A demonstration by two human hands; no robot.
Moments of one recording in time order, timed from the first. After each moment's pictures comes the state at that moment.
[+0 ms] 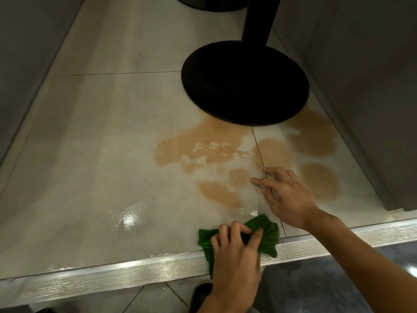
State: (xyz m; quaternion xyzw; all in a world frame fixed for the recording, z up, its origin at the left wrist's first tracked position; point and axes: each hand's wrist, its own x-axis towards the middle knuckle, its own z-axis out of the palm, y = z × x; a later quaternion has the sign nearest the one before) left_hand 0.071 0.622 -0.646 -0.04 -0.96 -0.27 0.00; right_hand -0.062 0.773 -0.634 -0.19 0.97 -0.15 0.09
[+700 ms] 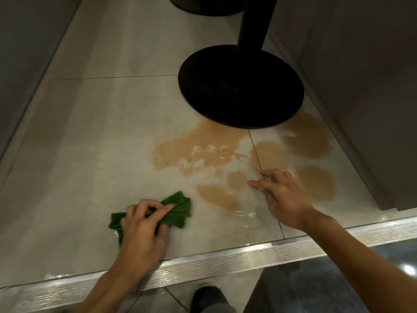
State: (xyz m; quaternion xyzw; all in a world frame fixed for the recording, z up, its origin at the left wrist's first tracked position) left_hand 0.049 0.453 -0.664 0.04 -0.95 -0.28 0.08; right_hand -0.063 0.769 -0.630 -0.18 0.97 -0.14 0.09
